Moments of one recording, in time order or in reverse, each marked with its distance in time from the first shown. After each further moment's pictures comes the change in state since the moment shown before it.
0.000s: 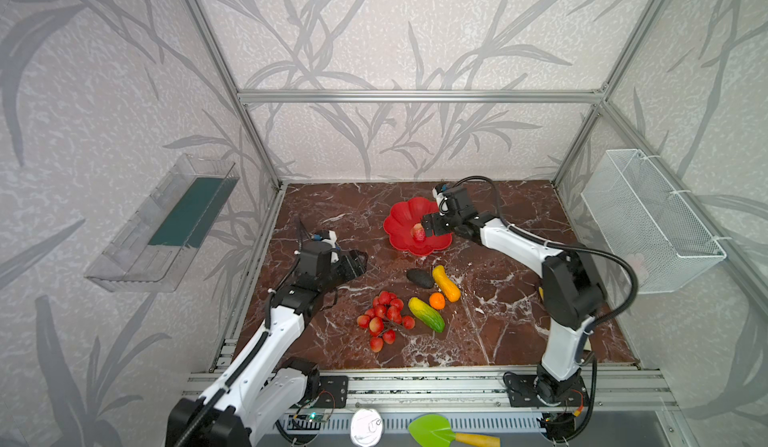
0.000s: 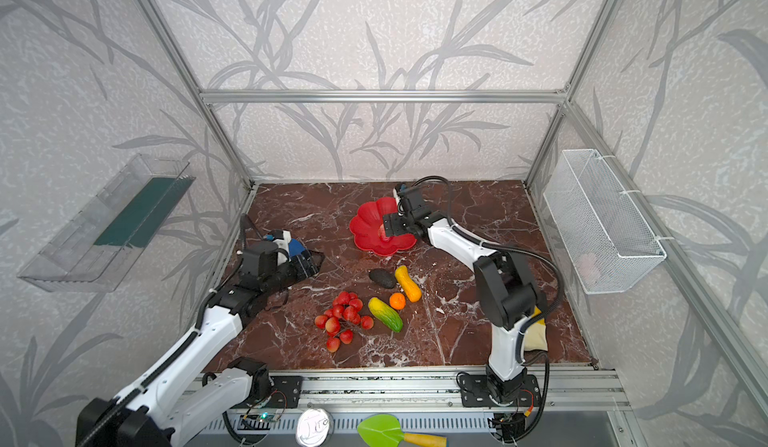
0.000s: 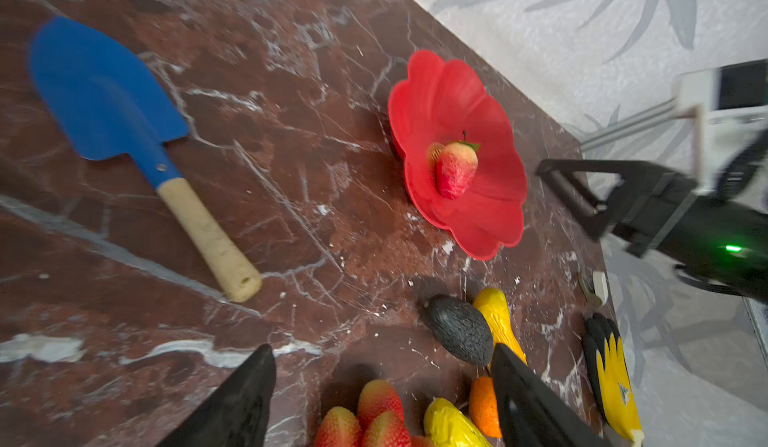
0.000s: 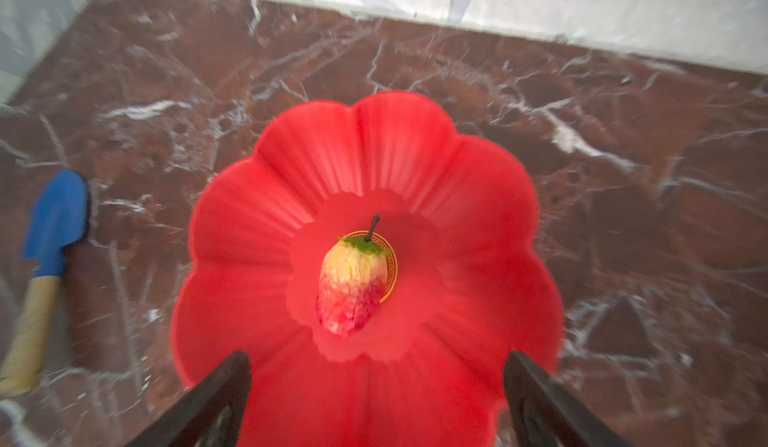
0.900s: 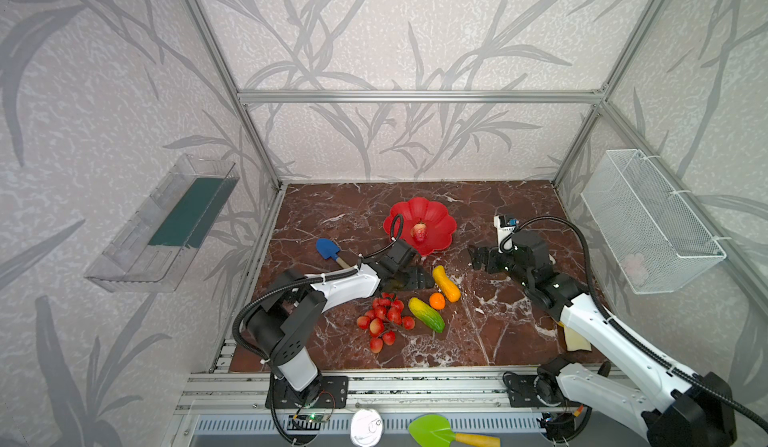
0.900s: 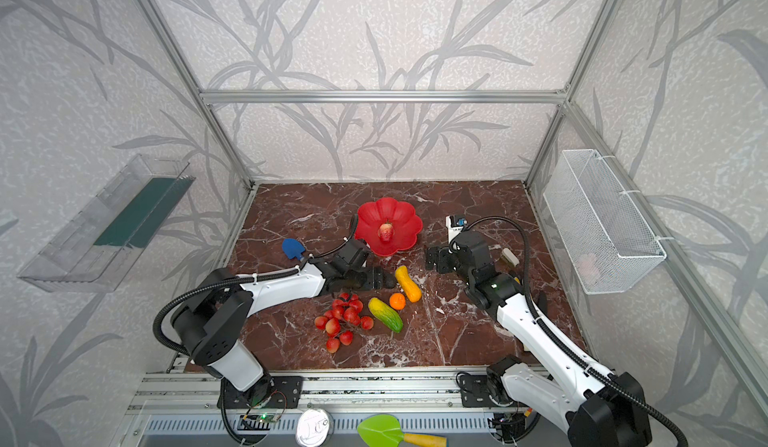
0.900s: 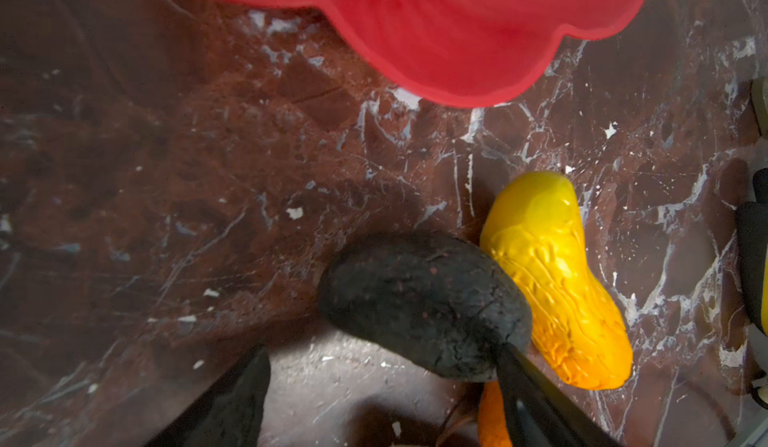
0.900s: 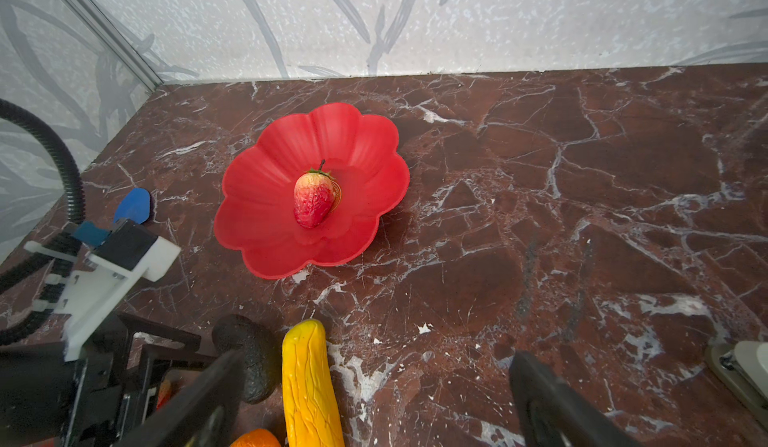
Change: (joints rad) left arm -0.442 0.693 0.318 0.028 -0.129 -0.042; right arm -0.063 -0.778 -0.607 -0.004 0.069 0.058
